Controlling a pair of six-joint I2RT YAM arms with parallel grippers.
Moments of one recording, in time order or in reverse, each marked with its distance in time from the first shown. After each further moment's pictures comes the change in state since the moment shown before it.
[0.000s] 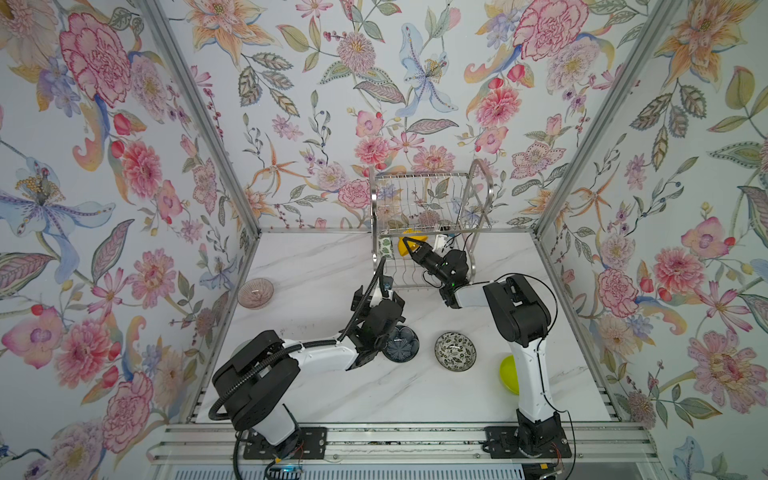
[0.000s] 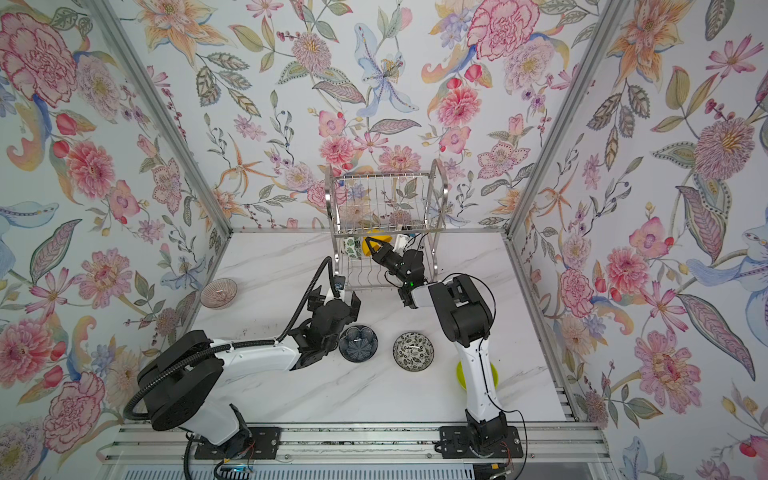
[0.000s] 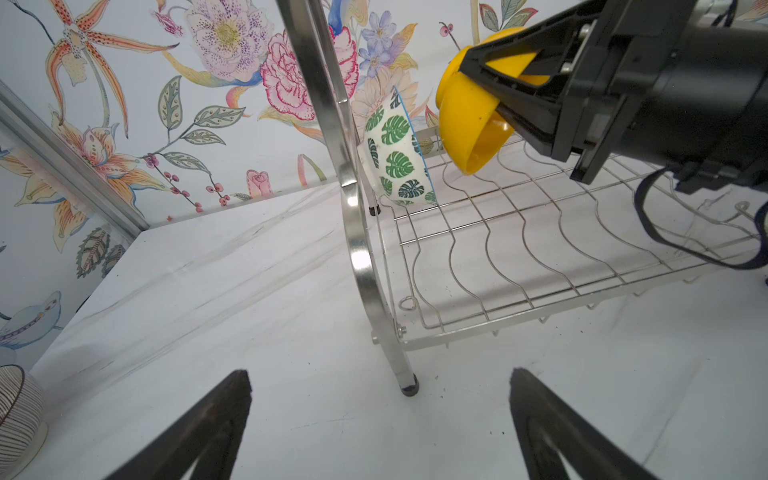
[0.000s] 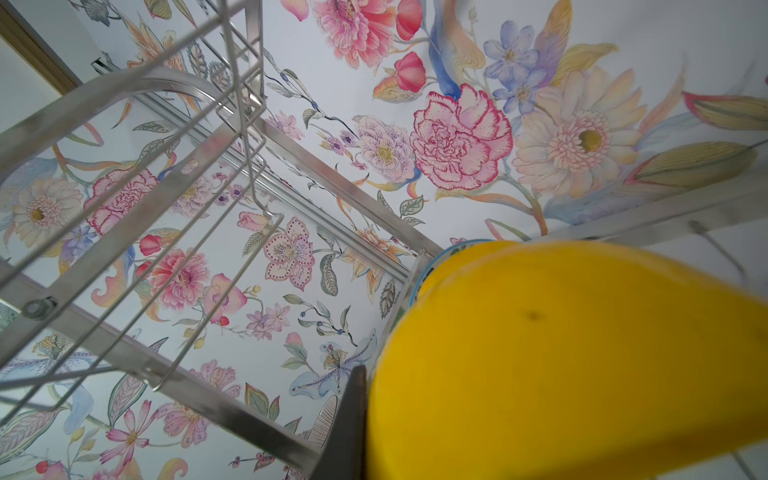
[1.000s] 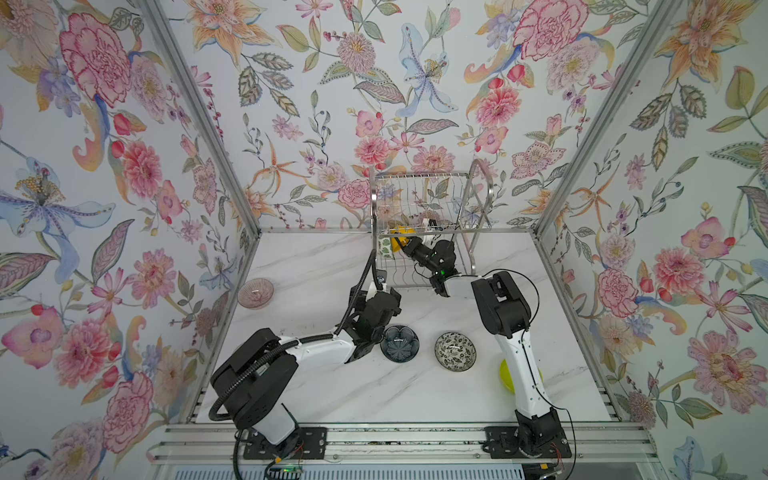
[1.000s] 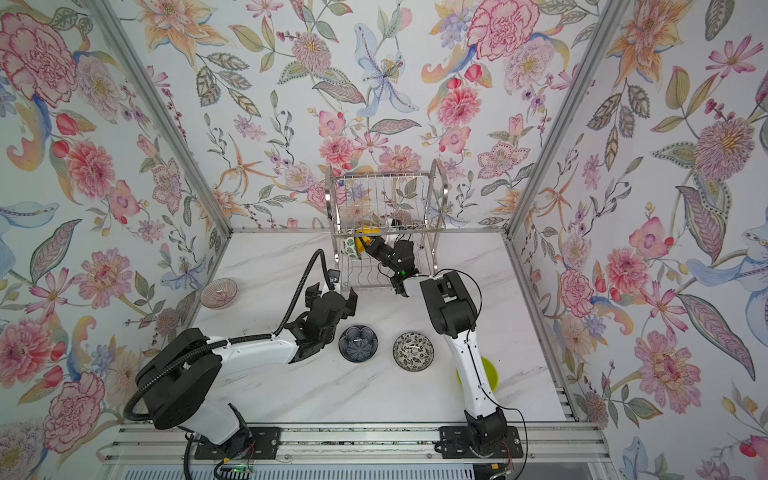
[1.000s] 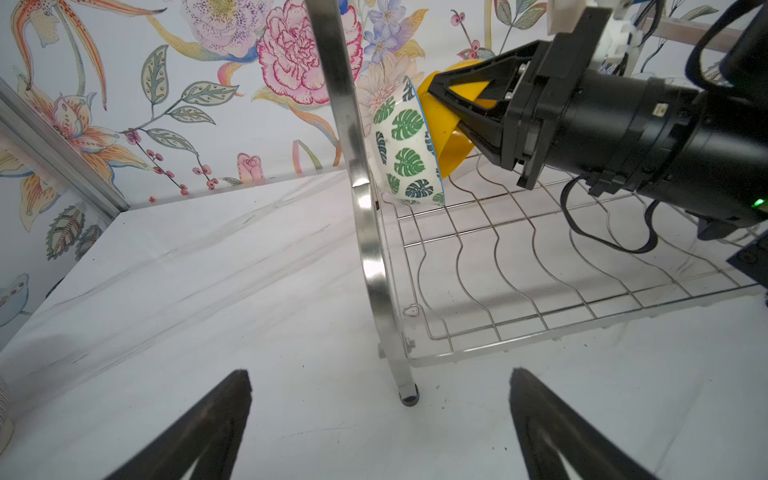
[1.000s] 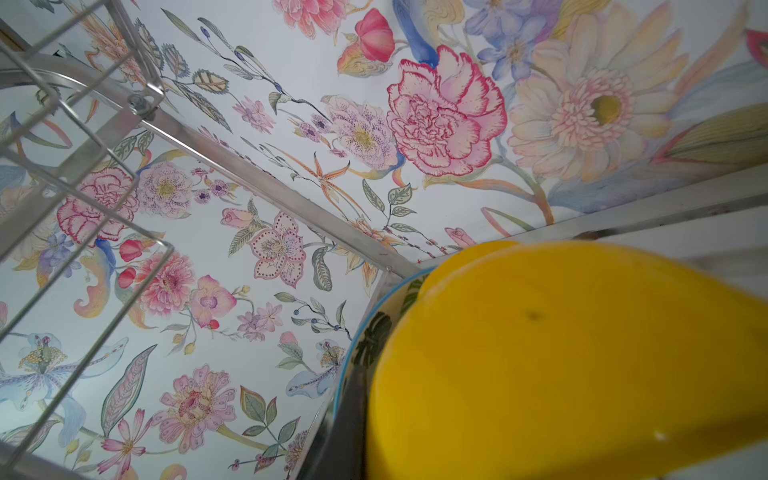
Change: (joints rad) left arm 0.063 0.000 0.030 -0.050 0.083 -0.058; right arm -0.001 0.196 0.305 -0.160 -0.074 0.037
